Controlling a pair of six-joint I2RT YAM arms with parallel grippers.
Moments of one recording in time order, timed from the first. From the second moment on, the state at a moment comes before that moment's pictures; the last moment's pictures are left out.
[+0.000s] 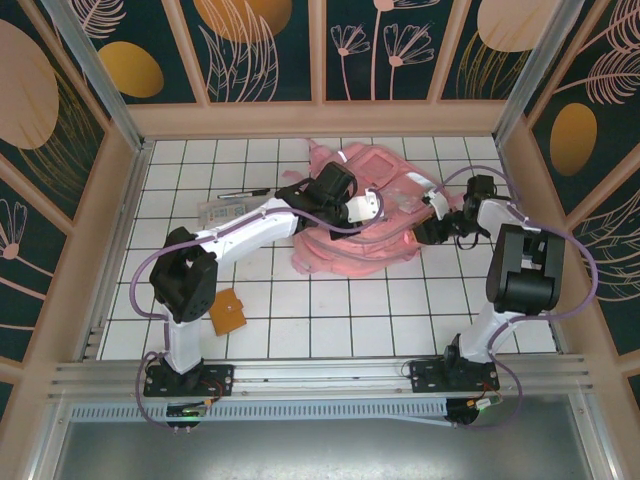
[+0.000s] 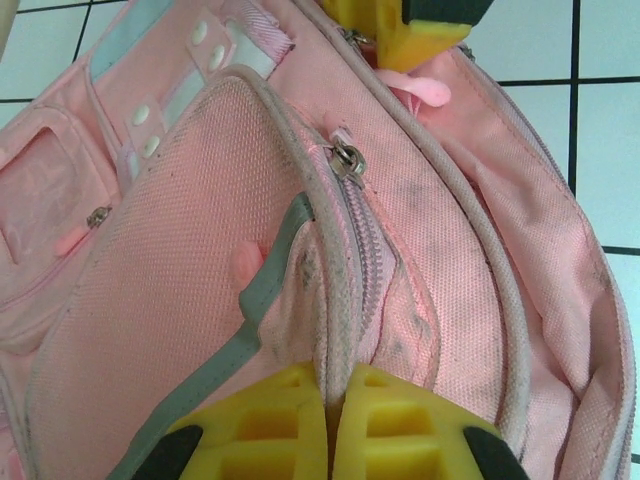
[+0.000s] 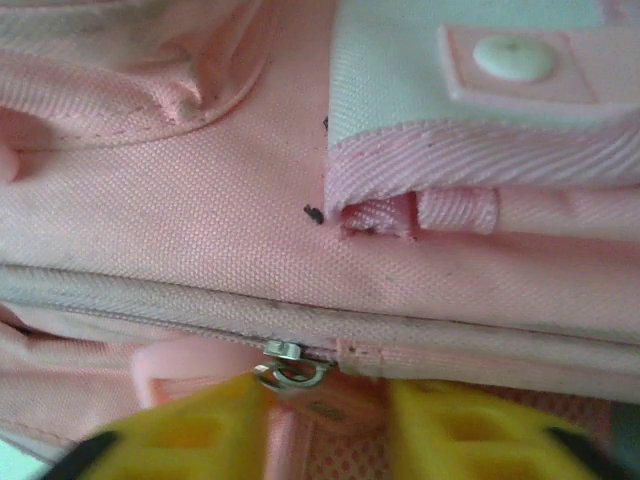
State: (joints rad) left arm -0.81 1.93 1.61 -0.50 0.21 0.61; right arm -0.14 1.74 1.08 -0.66 -0.78 -0.78
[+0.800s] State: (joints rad) left arm -0.80 1.93 1.62 -0.51 0.21 0.60; right arm -0.16 1.61 1.09 -0.81 -0.77 -0.88
